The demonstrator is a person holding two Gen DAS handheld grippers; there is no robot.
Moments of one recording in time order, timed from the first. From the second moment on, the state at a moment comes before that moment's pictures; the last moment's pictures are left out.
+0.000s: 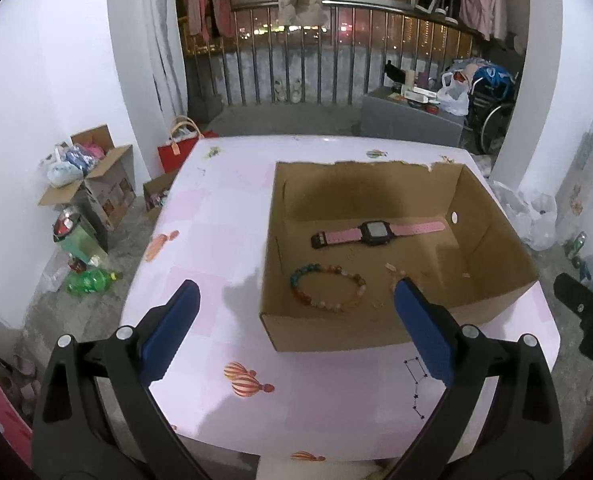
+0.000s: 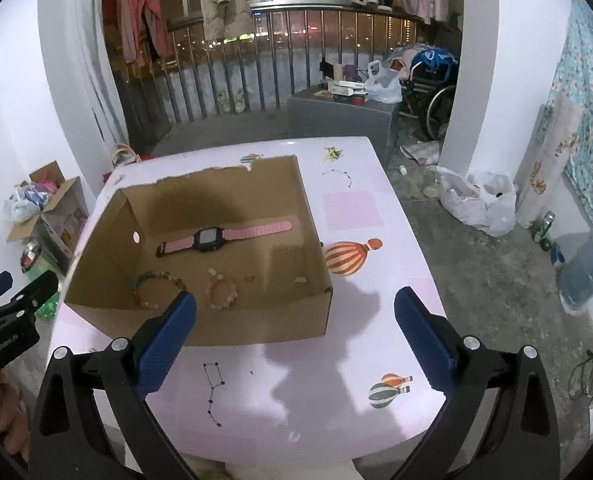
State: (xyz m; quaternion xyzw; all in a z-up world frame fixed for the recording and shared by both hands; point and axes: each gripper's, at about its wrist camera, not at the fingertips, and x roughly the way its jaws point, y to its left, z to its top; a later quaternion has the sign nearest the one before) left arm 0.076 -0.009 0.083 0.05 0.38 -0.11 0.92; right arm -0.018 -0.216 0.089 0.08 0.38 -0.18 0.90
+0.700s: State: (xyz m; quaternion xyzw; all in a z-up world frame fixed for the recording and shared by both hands) left arm 0.083 -0.010 0.051 0.03 0.42 -0.11 0.90; right arm -0.024 -0.215 0.072 0.08 0.38 -0.20 0.90
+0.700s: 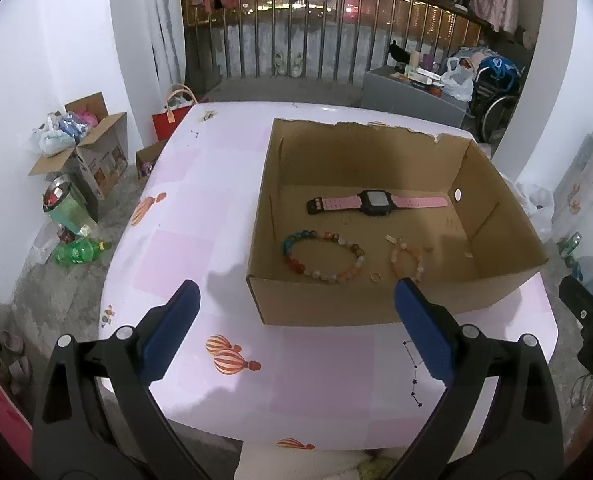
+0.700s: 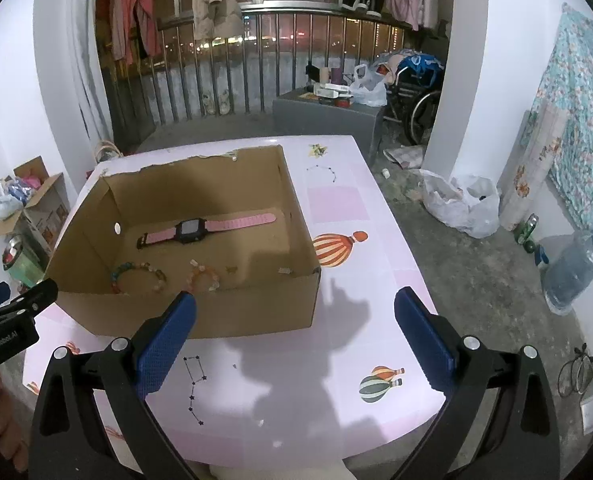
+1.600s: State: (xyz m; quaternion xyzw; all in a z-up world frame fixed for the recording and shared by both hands) left arm 0.081 -0.009 0.048 0.03 0.43 -0.11 0.90; right arm -0.024 -0.216 0.065 0.08 0.39 -0.20 0.90
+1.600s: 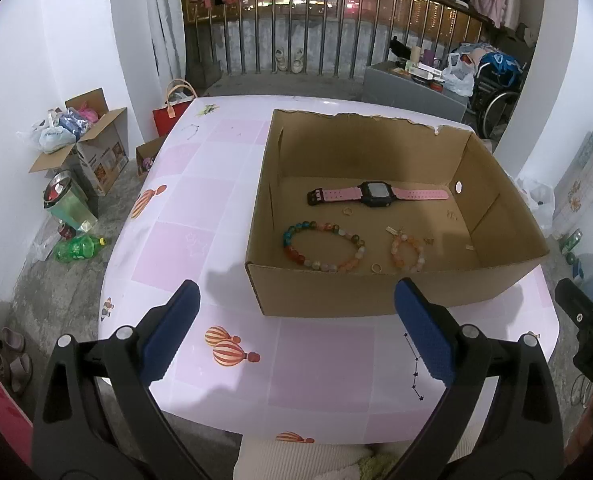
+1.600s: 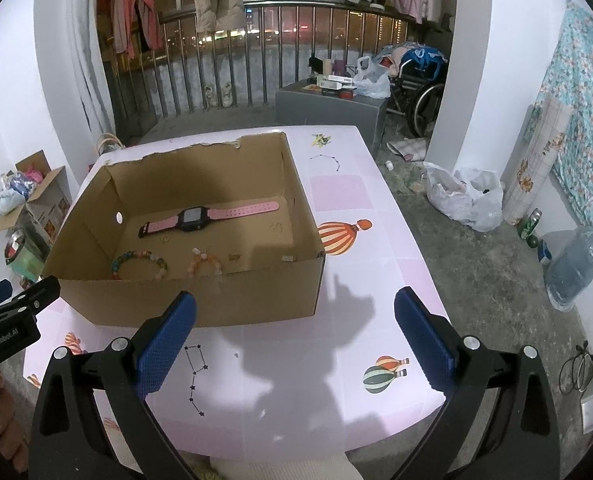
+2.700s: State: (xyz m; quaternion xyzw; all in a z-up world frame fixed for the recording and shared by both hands) left arm 0.076 -0.008 0.047 0.04 0.42 -0.10 0.90; right arm -0.026 -0.218 0.061 0.08 0.39 -0.20 0.90
